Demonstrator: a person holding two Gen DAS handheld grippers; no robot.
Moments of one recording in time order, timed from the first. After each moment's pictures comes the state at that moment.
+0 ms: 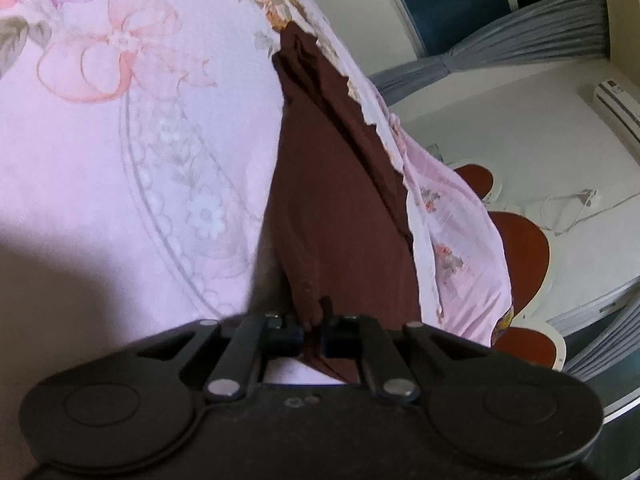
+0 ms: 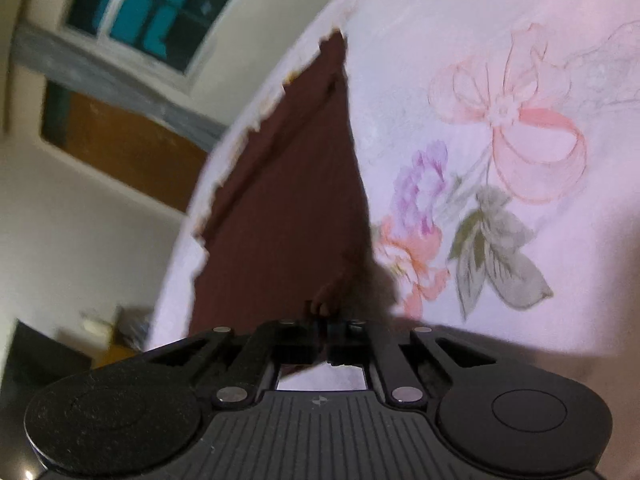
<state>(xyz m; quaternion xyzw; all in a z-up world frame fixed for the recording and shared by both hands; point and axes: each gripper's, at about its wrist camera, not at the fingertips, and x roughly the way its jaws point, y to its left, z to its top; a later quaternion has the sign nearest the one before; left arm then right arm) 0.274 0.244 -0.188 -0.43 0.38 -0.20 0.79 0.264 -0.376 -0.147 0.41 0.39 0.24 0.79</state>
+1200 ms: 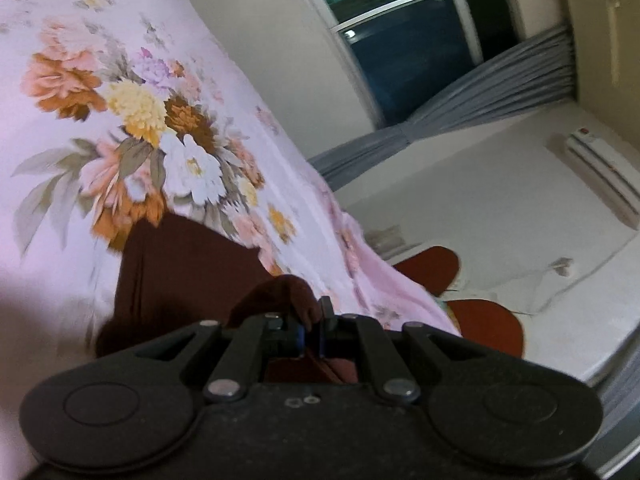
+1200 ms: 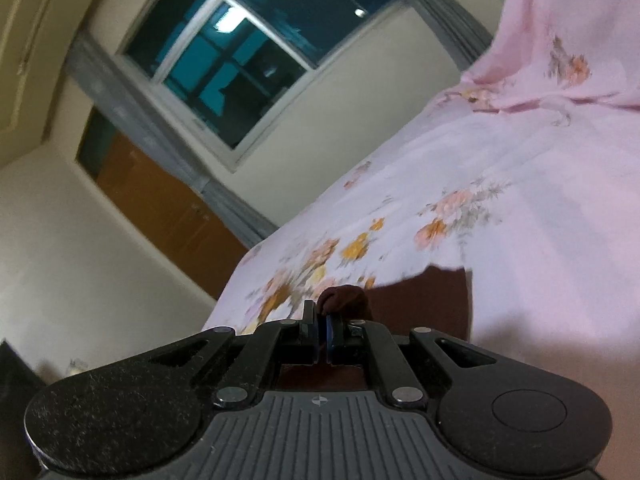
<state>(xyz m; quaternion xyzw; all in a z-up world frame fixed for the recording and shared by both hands) 0.545 0.248 -0.084 -0.45 0.28 -0.21 0.82 0.553 -0.355 -0.036 0.36 0.26 0.25 0.86</state>
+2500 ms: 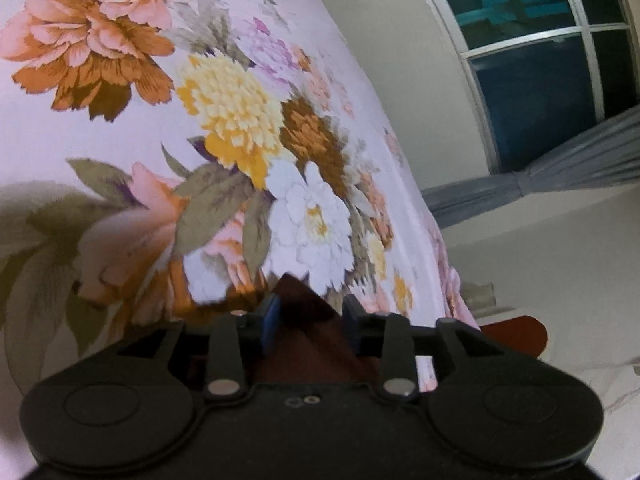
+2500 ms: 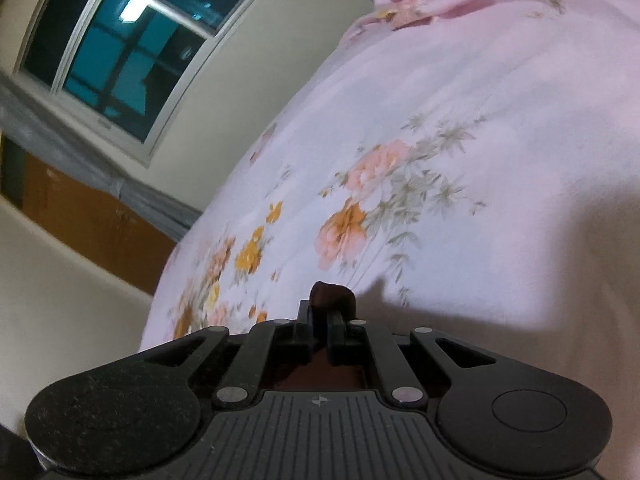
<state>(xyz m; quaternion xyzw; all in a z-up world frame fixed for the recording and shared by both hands) 0.692 0.268 -0.162 -0.50 0.34 -0.05 0.79 0.722 -0.343 -0.146 0.42 0.36 0.17 0.82</state>
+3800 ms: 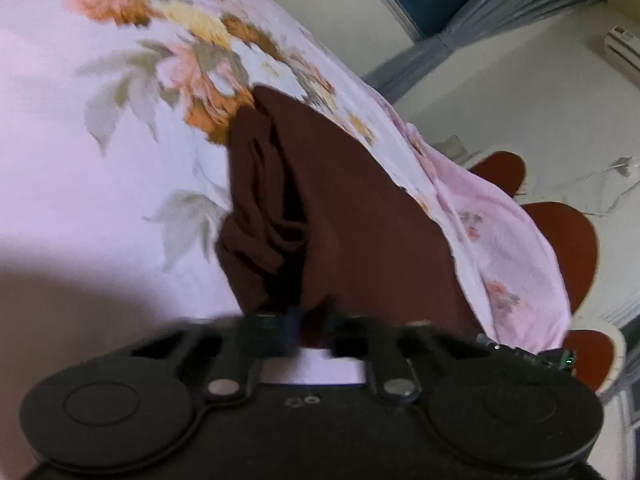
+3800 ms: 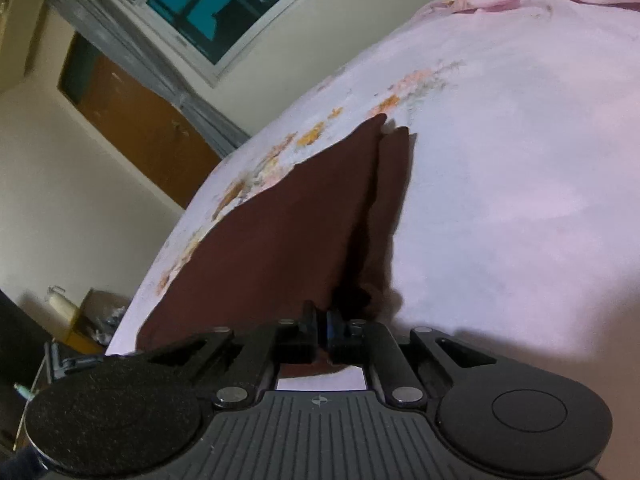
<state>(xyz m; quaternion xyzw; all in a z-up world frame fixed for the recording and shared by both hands) 0.518 0.239 -0.171 -0.34 0.38 -0.21 0.84 0.532 -0.347 -0.142 0.30 0.35 0.29 0.84</state>
